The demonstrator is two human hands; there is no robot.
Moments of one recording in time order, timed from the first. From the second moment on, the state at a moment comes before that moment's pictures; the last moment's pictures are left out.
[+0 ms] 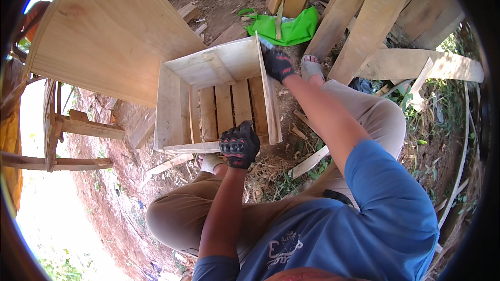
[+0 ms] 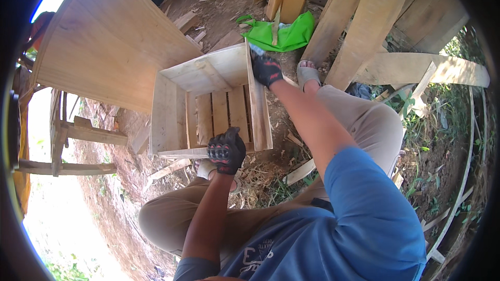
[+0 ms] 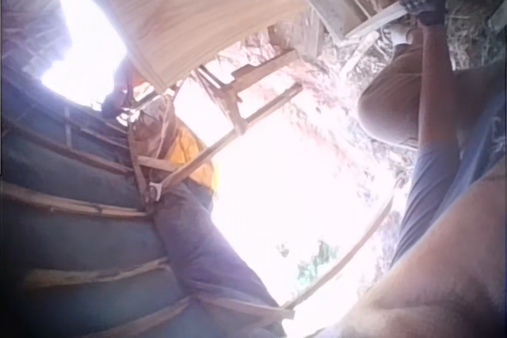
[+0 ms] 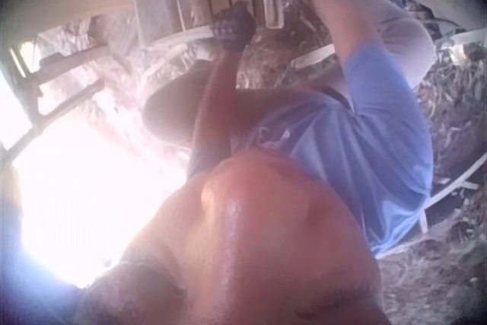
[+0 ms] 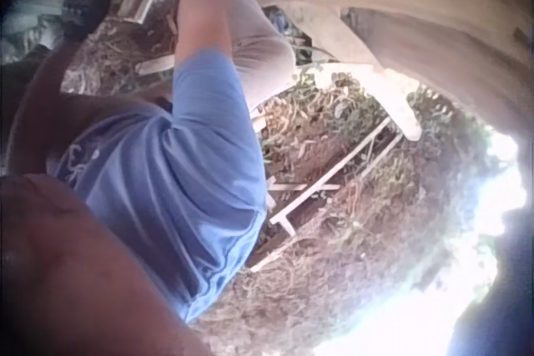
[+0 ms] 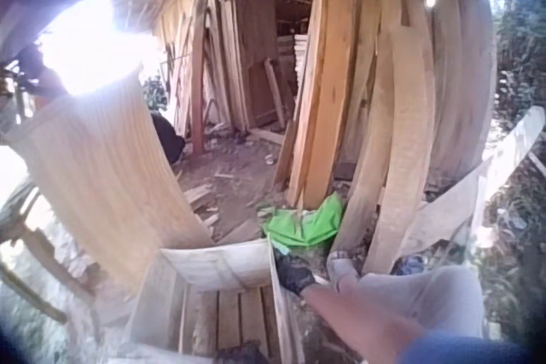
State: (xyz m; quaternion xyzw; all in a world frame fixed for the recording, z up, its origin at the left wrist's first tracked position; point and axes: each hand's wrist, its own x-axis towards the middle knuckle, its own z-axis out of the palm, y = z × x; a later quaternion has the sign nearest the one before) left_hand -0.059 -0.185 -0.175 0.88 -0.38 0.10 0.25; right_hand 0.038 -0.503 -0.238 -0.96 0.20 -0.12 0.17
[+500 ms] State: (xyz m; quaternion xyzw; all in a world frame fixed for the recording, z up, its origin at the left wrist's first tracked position) left_hand -0.060 -0.184 -0.180 0.88 -0.38 0.15 0.24; right_hand -0.204 -0.348 -0.221 -0.95 0.15 0.00 0.28
